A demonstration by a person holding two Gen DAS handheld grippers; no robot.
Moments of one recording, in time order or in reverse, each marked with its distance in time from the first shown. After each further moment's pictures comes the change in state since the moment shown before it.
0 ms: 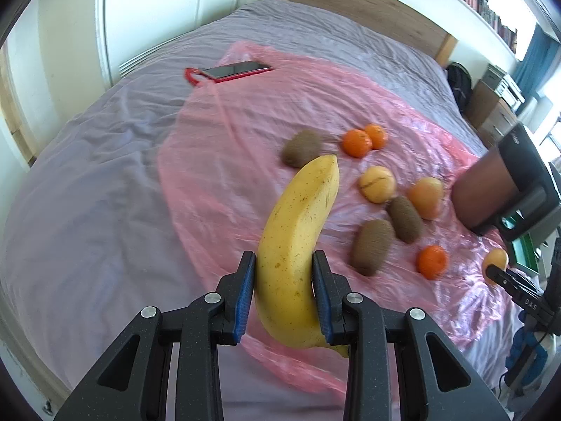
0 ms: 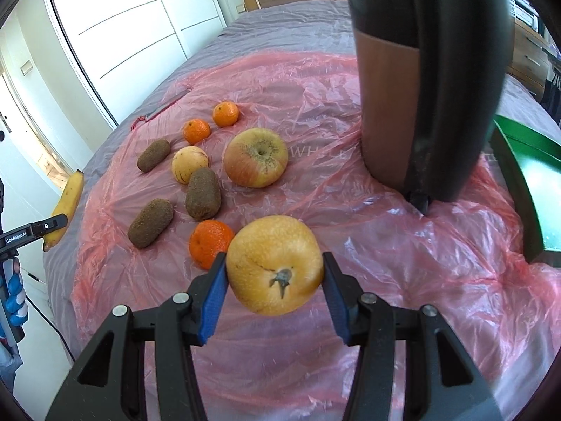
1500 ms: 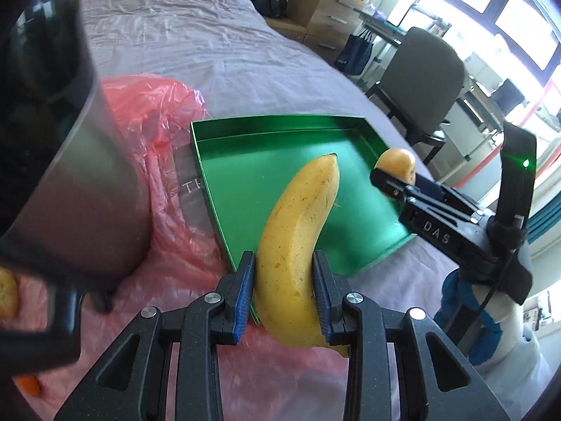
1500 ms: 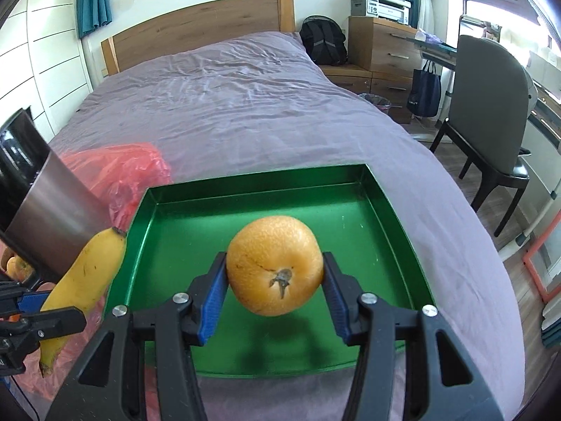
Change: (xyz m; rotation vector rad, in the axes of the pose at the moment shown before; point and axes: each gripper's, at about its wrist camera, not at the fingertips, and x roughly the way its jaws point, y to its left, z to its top) left arm 0.118 -0.552 -0.014 0.487 0.230 -0.399; right arm -0.116 -0.366 0.044 0.212 -0.170 -0.435
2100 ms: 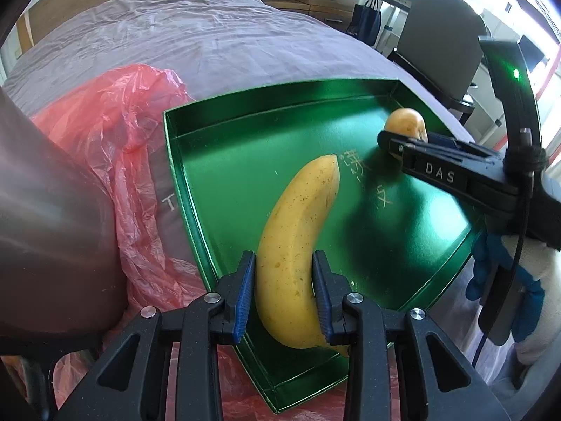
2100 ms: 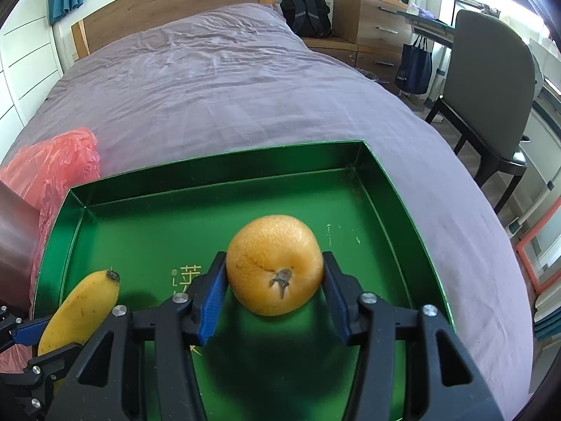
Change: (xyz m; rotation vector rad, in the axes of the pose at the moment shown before) left arm 0.078 -0.007 0.008 0.122 0.065 0.144; right arm 0.085 -0.024 0.013 0.023 0.101 -0.078
